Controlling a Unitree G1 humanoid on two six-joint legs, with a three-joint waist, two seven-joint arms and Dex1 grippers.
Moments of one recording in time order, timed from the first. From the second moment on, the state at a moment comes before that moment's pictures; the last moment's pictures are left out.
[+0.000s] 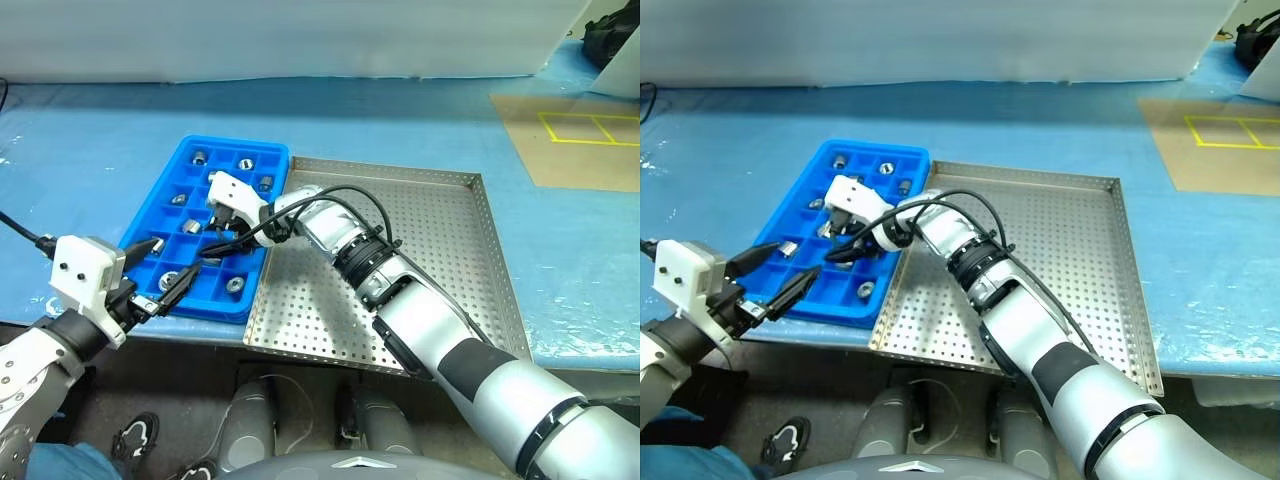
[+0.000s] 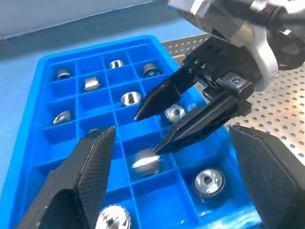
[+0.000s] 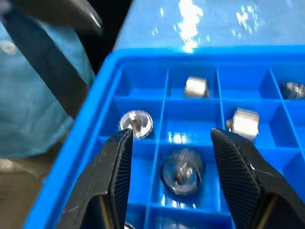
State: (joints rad) left arm 0.29 0.64 0.53 -0.85 -0.74 0.69 -0.40; right arm -1.17 0.14 0.35 0.79 0.09 0.35 1.03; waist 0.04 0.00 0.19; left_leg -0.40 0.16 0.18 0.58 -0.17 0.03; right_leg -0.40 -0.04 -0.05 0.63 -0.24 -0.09
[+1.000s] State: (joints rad) left arm -0.09 0.55 0.23 -0.61 -0.62 0.65 -0.38; right arm -0.92 -0.29 0.16 0.29 0.30 0.54 1.13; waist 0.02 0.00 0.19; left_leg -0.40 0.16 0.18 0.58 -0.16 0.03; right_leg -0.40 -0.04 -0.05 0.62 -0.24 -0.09
